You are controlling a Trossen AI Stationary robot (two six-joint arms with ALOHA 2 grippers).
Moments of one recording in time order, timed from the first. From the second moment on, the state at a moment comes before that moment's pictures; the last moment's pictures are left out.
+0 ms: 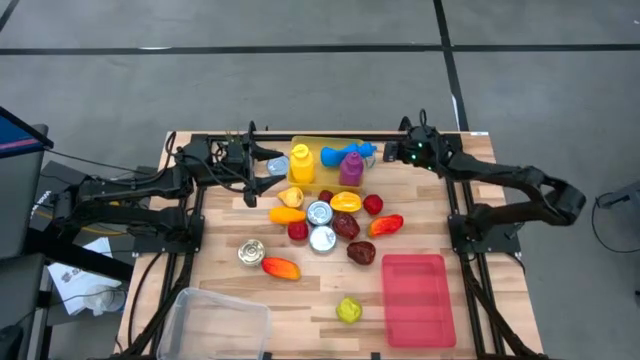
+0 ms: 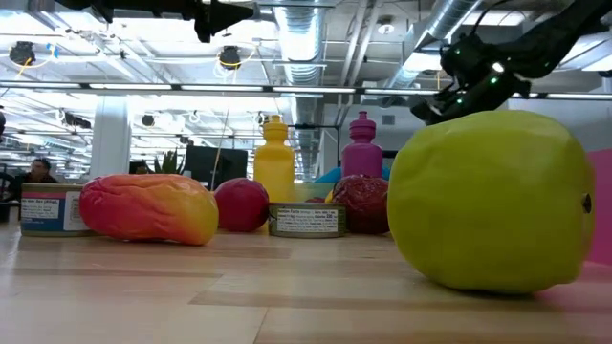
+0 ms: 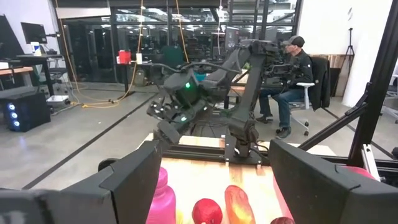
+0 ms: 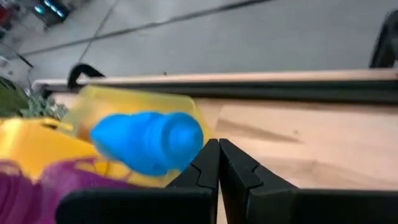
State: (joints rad) left arm 0.29 0.91 0.67 0.31 0.13 -0.01; right arm -0.69 1.19 0.57 0.05 0.13 0.67
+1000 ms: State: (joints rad) left arm 0.29 0.91 0.67 0.30 0.13 -0.01; right arm -0.86 1.36 0.57 0.26 -0.18 0.77
